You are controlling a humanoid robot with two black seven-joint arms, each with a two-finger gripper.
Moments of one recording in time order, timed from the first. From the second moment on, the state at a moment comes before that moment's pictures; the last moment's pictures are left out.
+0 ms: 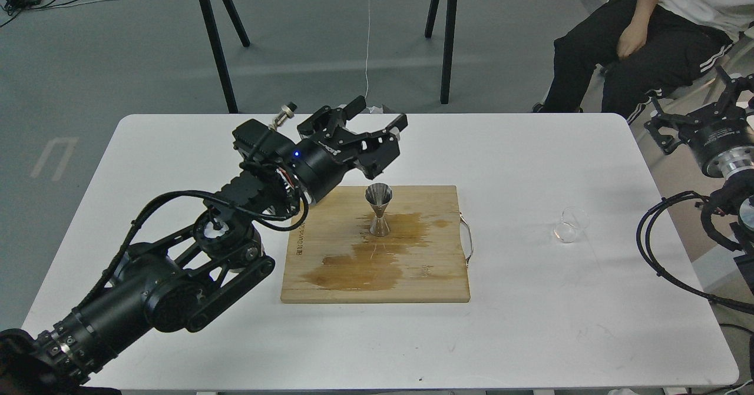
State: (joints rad) left arm -0.66 0.13 -0.75 -1.20 1.85 0.15 -0.07; right arm 0.50 -0.50 1.25 0.53 0.14 0.49 0.02
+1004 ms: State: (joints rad) left arm -0.55 0.23 -1.13 -1.00 0.19 -0.20 -0.31; right arm -0.14 -0.59 1.26 1.11 0.53 0.49 0.00
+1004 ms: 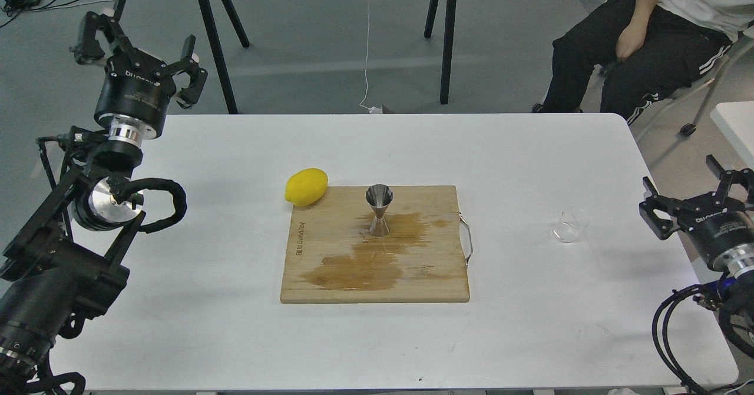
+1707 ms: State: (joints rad) left arm -0.52 0.25 -1.13 -0.99 0.19 -0.18 -0.32; right arm -0.14 -0.45 1.17 1.17 0.54 0.22 -0.01
